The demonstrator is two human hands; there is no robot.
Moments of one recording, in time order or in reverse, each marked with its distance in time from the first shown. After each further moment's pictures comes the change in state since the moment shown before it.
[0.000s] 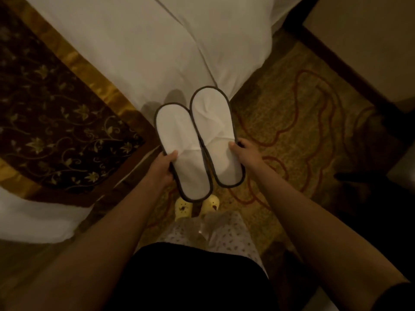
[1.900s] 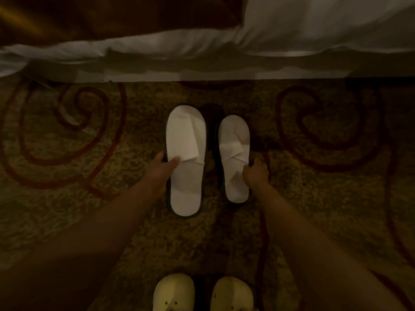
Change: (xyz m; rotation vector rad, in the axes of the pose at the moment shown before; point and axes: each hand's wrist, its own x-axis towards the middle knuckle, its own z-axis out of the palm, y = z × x) left_hand 0.423 -0.346 -0.170 -0.250 0.578 0.174; right_hand 0.448 0.398 0.221 -0.959 -0.354 -0.185
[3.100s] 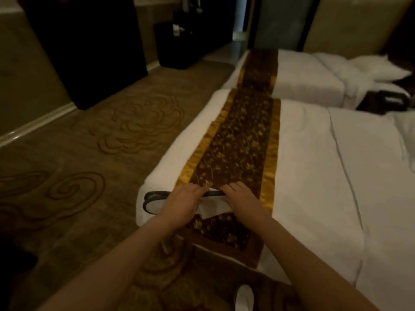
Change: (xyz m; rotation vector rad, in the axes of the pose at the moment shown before) left_hand -0.469 0.542 -0.188 1.261 0.409 1.052; right_hand -0.482 -0.524 -0.352 -0.758 0.261 -1.614
